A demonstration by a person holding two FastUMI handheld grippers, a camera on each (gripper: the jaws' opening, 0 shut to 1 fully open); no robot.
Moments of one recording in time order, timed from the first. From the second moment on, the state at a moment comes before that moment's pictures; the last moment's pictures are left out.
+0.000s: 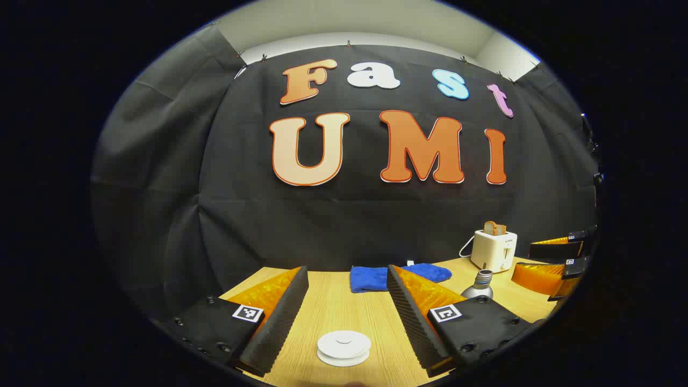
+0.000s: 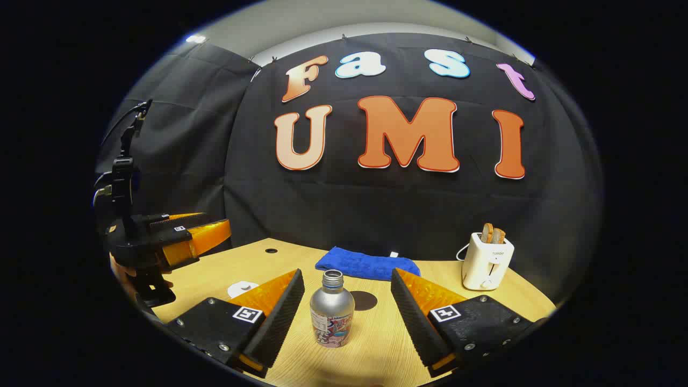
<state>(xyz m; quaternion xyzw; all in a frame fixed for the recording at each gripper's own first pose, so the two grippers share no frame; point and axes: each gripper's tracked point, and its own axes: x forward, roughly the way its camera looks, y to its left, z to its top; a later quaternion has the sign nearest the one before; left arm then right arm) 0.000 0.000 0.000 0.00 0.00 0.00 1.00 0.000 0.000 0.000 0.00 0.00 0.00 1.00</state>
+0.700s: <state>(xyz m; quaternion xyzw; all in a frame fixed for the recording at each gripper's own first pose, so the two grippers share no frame) 0.004 0.006 -0.003 0.00 0.01 0.01 1.00 0.005 0.002 -0.006 0.01 0.01 0.00 1.00</state>
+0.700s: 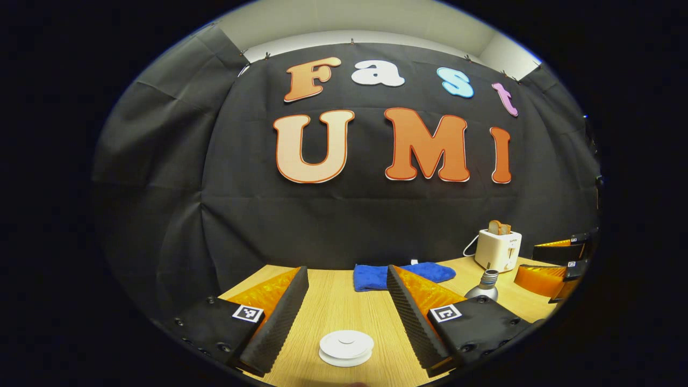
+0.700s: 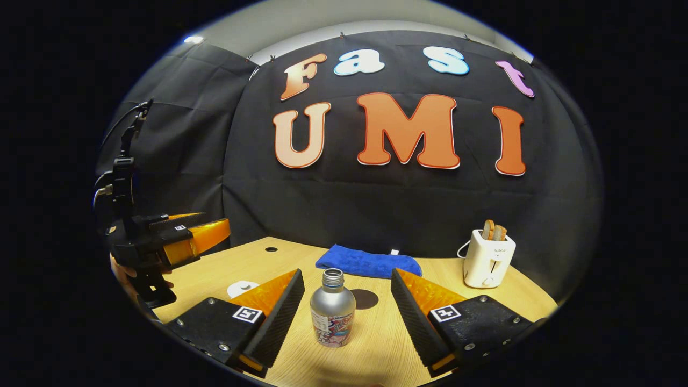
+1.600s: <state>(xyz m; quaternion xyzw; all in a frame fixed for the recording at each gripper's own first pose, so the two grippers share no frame) 0.014 0.004 -0.048 0.00 0.06 -0.01 1.00 0.021 0.022 -0.039 0.00 0.04 0.02 1.00</state>
